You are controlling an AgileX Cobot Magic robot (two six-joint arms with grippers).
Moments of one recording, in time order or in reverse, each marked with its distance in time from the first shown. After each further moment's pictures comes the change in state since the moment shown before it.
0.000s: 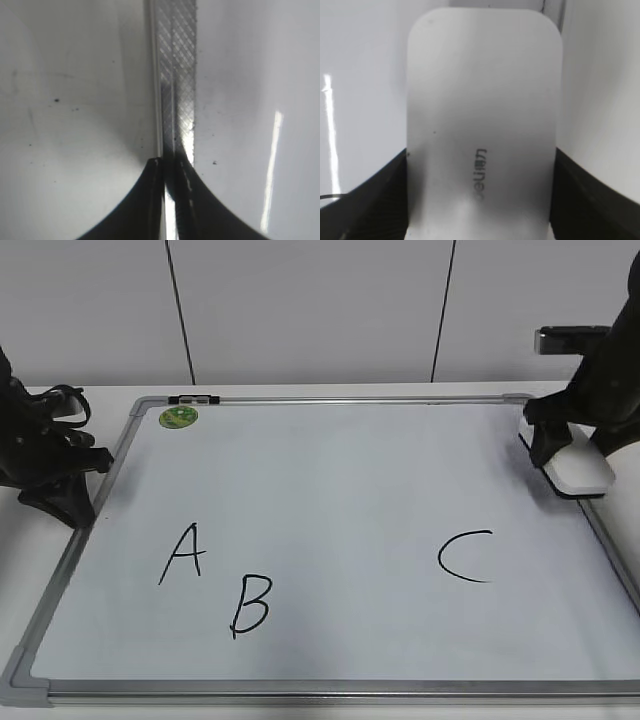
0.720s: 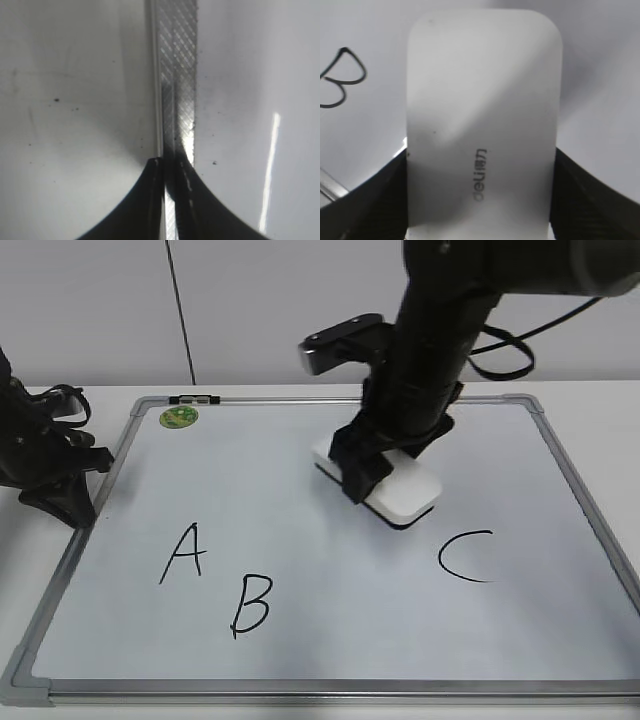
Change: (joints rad) left arm 0.000 0.000 0.000 -0.007 -0.002 0.000; right arm 0.554 -0.094 -0.021 -0.008 0.083 -0.114
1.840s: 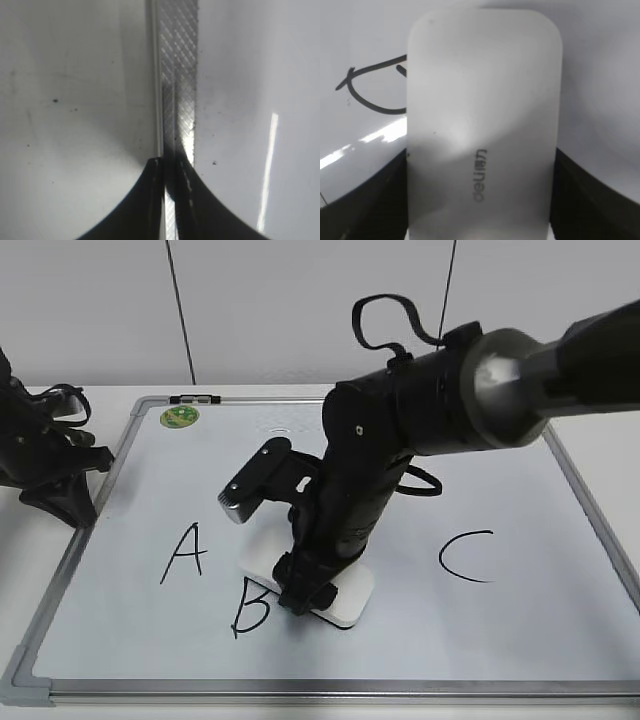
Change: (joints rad) left arm 0.001 0.000 0.000 -0.006 0.000 0.000; right arm 0.162 0.074 0.260 0.051 -0.387 -0.223
